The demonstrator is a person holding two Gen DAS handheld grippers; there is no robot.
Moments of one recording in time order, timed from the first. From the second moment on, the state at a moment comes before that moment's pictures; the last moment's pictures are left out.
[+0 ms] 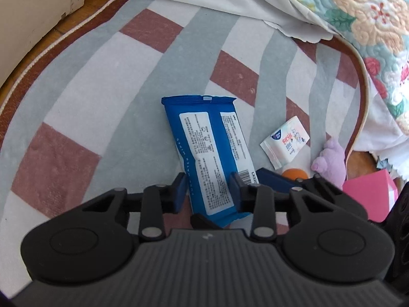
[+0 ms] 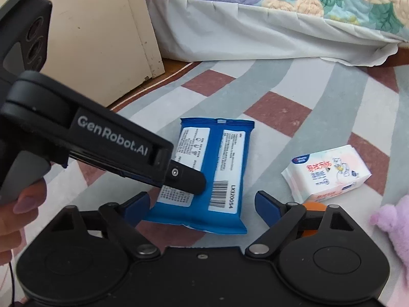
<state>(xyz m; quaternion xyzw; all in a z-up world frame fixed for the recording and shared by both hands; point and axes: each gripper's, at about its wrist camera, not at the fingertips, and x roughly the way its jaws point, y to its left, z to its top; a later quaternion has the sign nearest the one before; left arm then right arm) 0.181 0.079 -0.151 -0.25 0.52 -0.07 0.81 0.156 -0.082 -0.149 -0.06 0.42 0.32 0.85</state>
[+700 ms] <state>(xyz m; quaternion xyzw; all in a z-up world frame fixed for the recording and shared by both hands) 0.174 0.065 -0.146 -0.23 0.53 -0.06 0.82 0.145 -0.070 -0.150 -0.10 0.41 0.31 0.86</state>
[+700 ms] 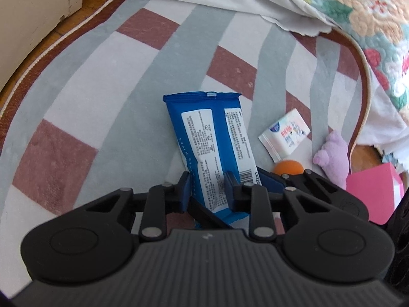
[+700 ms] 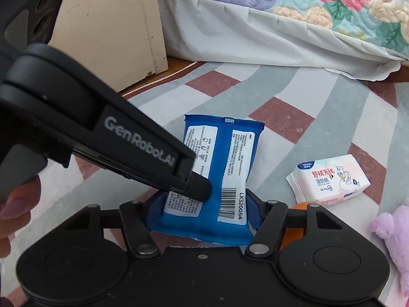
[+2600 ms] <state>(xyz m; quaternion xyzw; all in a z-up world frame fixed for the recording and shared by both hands) 0.025 -0.025 -0.019 -0.16 0.55 -0.06 0.82 0.016 -0.138 -0.045 -0.03 0.50 0.31 0.81</state>
